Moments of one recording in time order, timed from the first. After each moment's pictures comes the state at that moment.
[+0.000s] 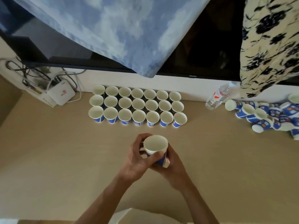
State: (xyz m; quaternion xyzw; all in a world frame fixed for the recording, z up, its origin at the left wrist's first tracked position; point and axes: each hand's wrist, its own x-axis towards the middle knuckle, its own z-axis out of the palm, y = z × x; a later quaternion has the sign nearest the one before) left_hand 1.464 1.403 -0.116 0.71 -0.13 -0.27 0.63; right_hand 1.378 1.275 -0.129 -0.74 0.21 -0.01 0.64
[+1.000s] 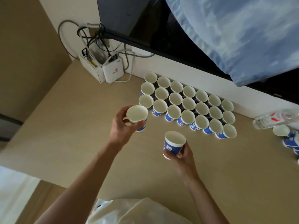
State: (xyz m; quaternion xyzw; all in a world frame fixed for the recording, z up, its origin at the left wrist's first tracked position) left_hand 1.619 1.586 -0.187 0.72 0.04 -0.10 0.68; right_hand 1.480 1.388 -0.190 -0.72 0.30 0.02 0.62
